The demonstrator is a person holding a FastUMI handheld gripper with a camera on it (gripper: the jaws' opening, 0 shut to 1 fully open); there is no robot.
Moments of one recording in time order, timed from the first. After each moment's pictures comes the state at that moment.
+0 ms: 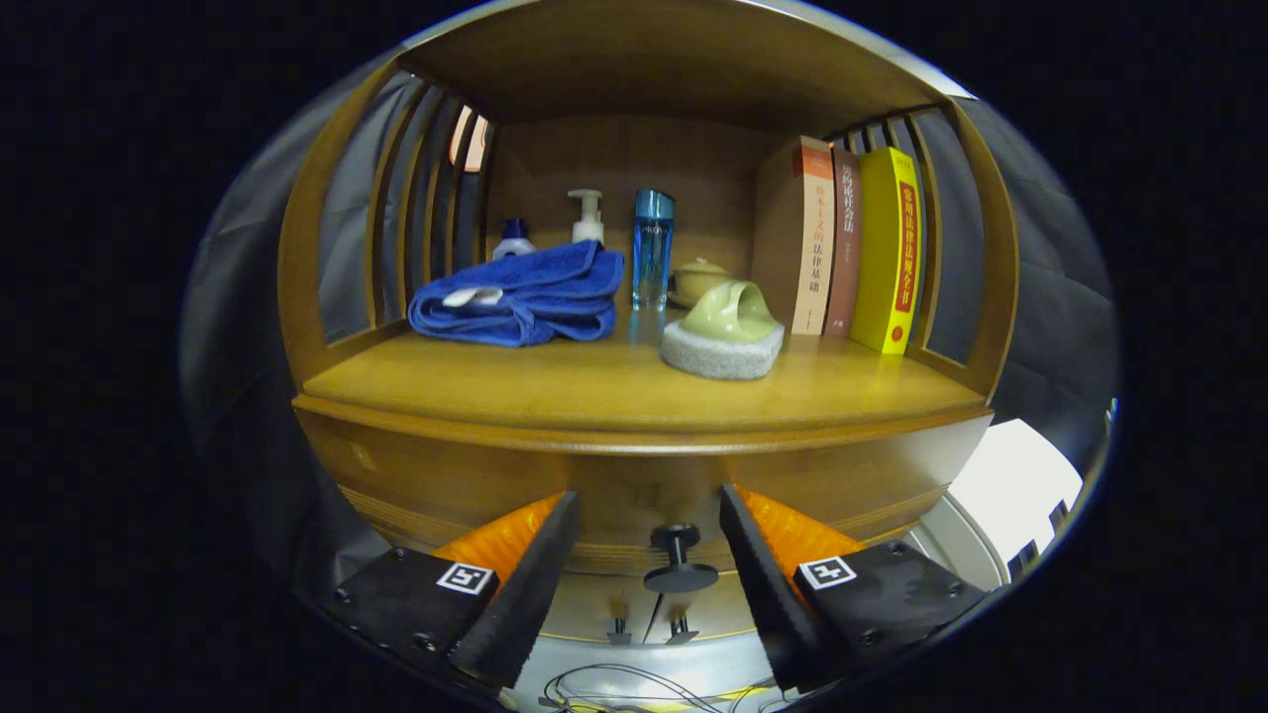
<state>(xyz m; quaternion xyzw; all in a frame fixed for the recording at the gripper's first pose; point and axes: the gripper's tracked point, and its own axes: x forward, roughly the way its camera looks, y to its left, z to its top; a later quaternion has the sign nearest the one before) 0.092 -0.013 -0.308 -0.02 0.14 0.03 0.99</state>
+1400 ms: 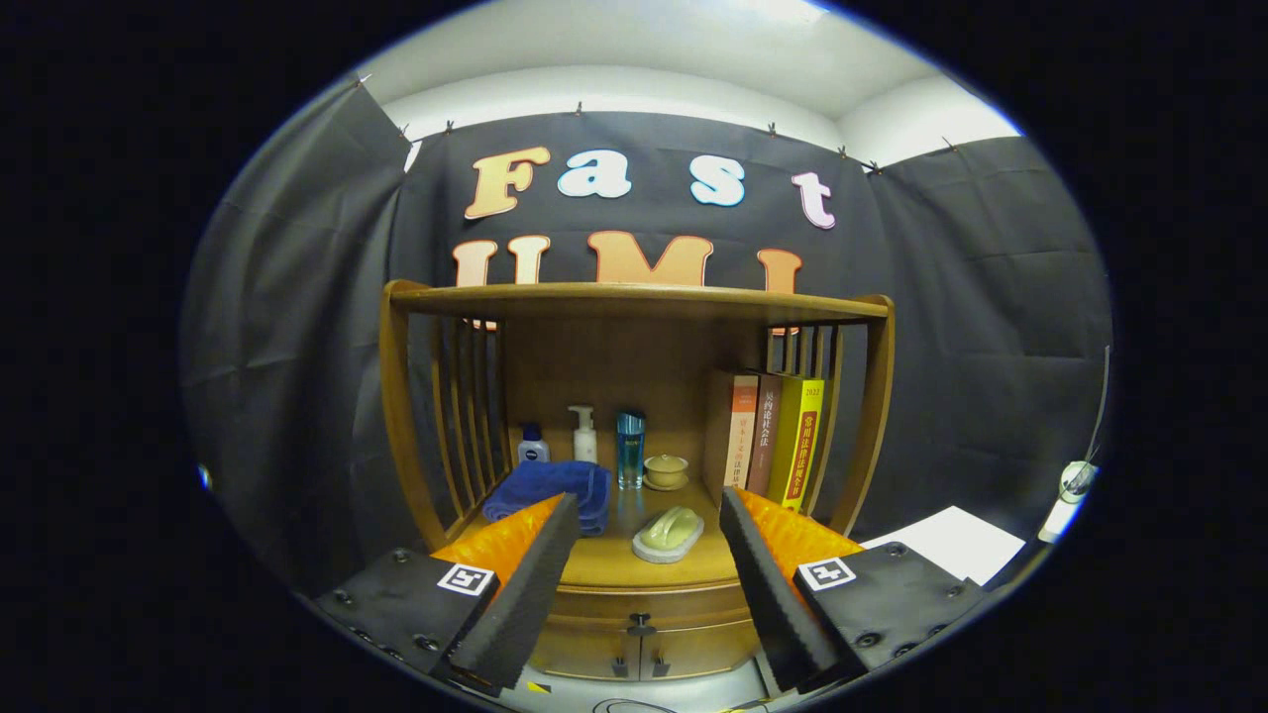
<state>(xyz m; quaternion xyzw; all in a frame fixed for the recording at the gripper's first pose) 0.003 -0.033 -0.020 0.00 0.01 0.01 1.00</state>
